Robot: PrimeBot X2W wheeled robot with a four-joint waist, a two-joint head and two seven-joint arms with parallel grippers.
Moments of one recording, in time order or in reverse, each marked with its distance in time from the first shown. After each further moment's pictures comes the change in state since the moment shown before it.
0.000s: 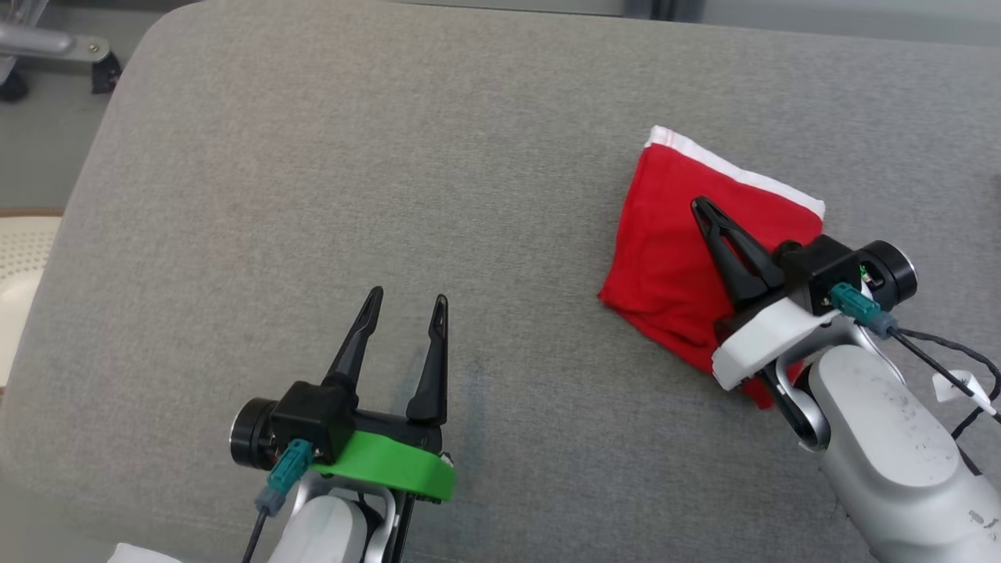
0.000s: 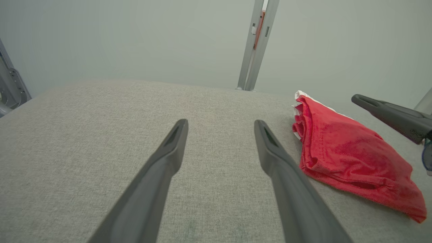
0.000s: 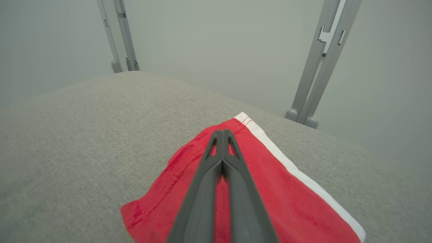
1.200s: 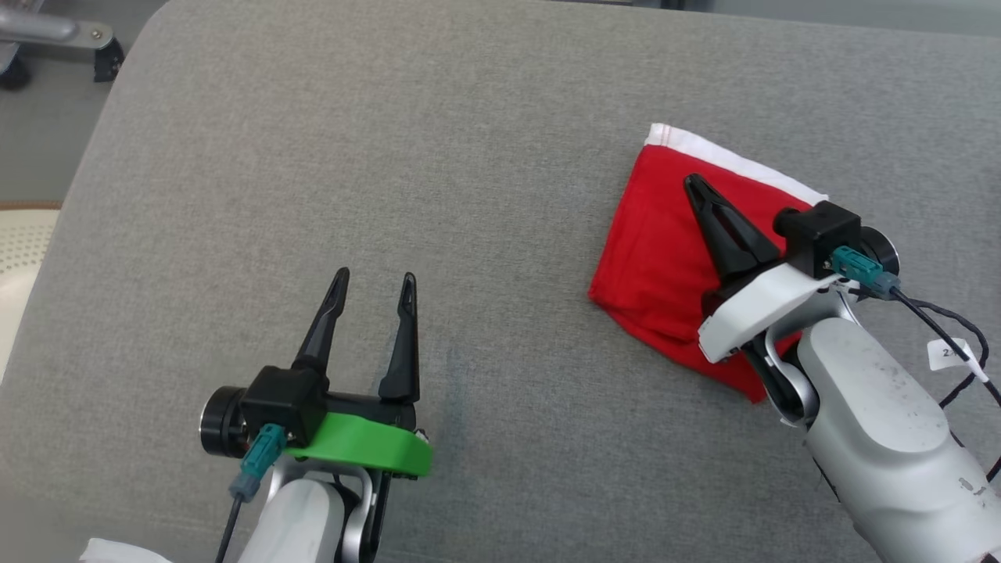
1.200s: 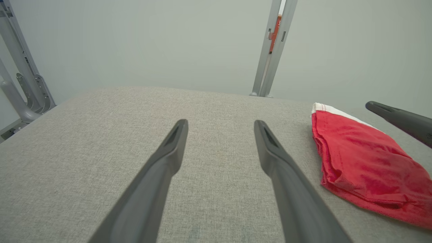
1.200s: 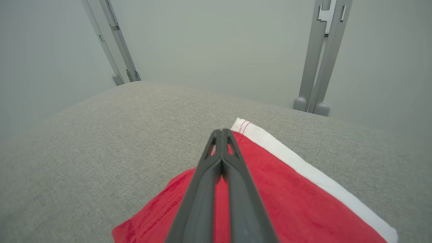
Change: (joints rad) left arm -0.025 0.000 0.051 0.004 0.015 0.013 0.000; right arm -0.105 0.021 0.047 0.127 0.153 0.000 -0.001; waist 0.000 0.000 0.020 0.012
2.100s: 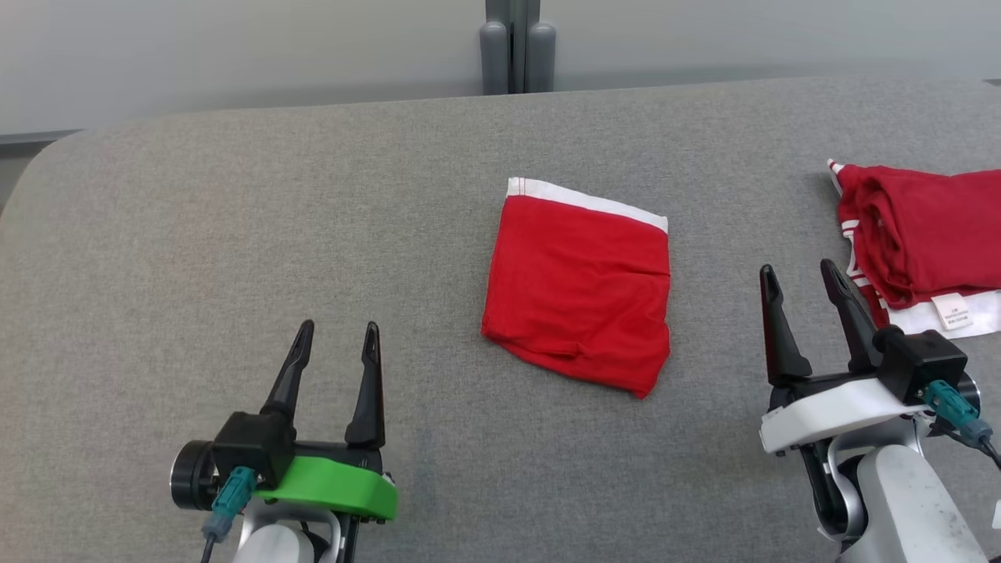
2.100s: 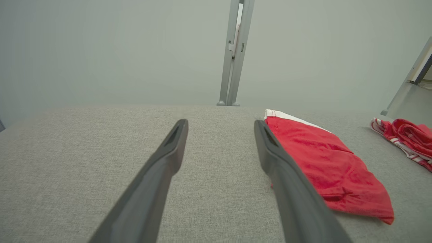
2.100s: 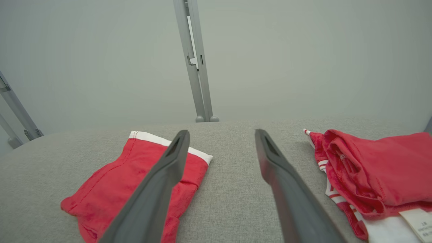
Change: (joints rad) left arm 0.103 0.000 0.109 0.011 0.046 -0.052 0.000; right arm 0.399 0.141 -0.393 -0.298 -0.156 0.000 0.000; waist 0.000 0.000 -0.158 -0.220
